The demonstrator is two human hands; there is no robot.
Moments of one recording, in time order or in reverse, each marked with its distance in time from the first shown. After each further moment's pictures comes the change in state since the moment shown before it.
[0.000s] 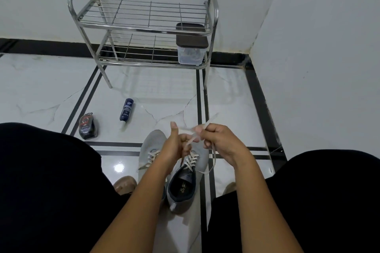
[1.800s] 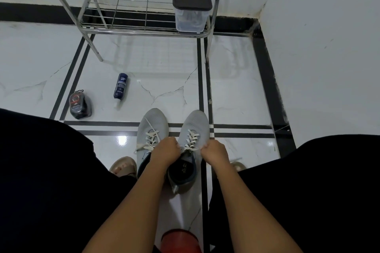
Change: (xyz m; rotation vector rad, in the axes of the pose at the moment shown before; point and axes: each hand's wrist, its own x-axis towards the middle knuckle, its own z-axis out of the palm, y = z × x) left_hand 0.043 -0.087 -0.037 1.188 0.185 -0.067; right_hand 0.047 0.135 0.013 -0.837 0.259 0.451
